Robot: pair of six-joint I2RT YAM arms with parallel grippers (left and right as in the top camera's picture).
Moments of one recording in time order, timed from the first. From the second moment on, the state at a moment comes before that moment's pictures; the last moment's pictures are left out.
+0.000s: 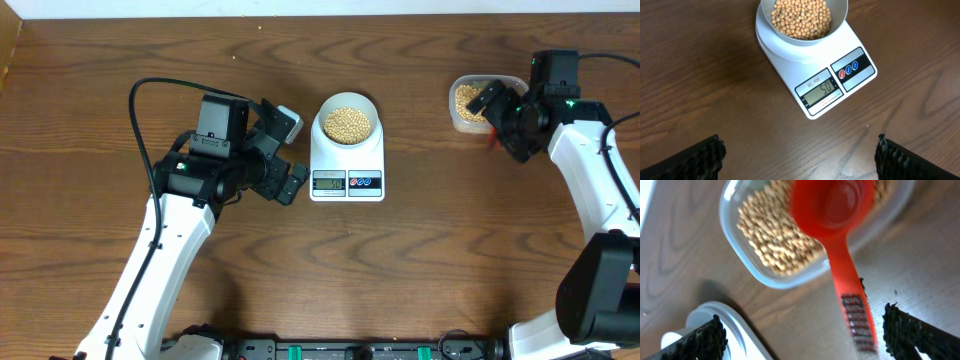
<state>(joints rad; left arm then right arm) -0.24 1.33 1.14 -0.82 0.31 0.27 -0.06 1.71 1.30 -0.69 -0.19 0.76</state>
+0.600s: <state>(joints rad) -0.24 1.33 1.14 -0.82 0.31 0.27 -0.06 1.55 1.36 -1.14 -0.44 0.20</state>
